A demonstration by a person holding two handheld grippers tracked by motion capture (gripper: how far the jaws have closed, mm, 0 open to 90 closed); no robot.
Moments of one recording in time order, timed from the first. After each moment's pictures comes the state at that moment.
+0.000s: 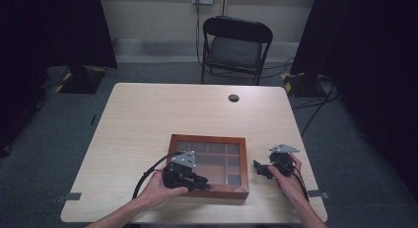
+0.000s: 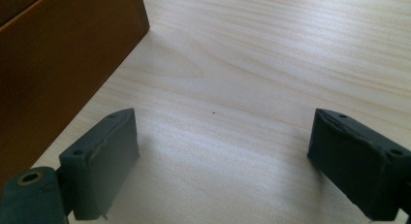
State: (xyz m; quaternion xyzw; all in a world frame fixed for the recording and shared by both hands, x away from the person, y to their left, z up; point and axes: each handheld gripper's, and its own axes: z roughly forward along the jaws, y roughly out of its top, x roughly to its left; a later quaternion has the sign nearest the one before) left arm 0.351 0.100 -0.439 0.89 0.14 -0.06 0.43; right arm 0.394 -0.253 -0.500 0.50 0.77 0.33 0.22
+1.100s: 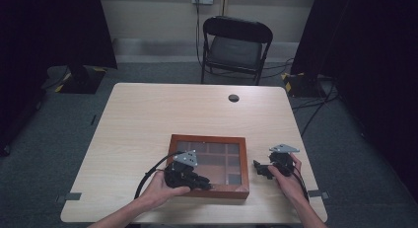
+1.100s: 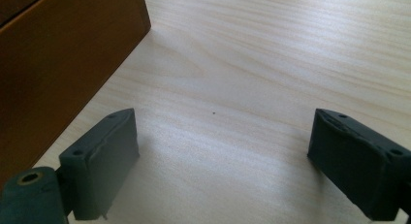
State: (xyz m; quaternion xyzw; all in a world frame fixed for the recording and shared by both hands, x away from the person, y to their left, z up) left arm 0.353 0.098 -0.436 0.89 0.16 -0.07 0.43; right arm 0.394 -0.254 -0.500 0.50 0.77 0.33 0.22
